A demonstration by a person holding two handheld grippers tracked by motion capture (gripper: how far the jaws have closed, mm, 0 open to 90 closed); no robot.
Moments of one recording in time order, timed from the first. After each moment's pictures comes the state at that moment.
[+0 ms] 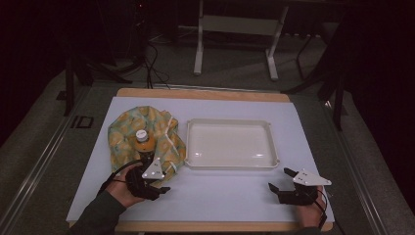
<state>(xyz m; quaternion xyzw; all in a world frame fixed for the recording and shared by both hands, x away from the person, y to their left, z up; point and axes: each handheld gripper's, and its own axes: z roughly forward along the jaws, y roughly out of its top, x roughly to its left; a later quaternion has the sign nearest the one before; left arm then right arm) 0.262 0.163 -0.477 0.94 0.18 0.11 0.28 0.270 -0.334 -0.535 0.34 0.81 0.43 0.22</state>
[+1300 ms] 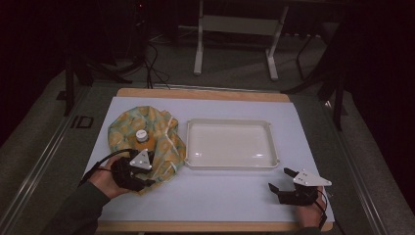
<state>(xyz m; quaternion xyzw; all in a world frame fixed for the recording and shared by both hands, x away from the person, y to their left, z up) 0.275 0.196 -0.451 0.95 0.19 0.09 0.24 0.269 -0.334 -0.535 0.34 0.81 0.43 0.23</state>
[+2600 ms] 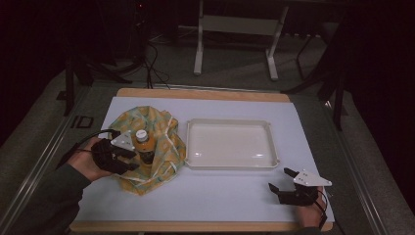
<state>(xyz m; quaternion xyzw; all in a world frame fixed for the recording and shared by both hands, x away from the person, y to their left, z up) 0.298 0.234 -0.404 0.95 0.21 0.10 0.21 0.269 -0.334 -0.535 0.34 0.81 0.43 0.23</state>
